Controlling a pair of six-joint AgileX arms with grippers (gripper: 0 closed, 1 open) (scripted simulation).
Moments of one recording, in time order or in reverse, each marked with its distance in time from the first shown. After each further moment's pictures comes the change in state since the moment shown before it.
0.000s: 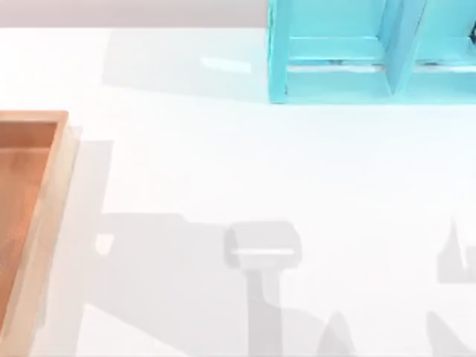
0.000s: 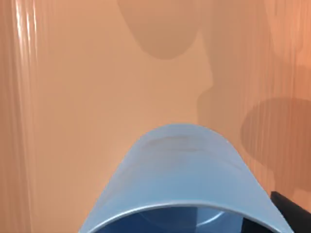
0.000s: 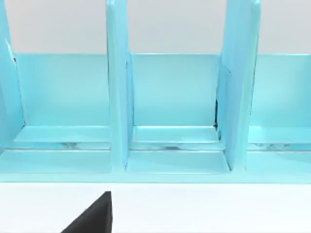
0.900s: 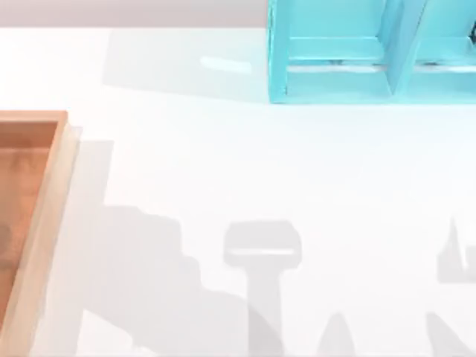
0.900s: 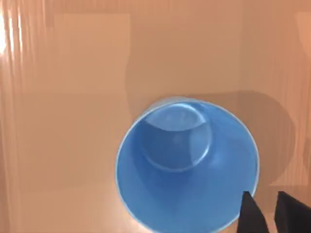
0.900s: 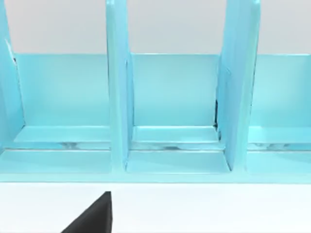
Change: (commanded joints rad) left arm 0.018 0.046 -0.151 0.216 0.006 0.015; right arm 0.000 0.000 0.000 0.000 0.000 0.000
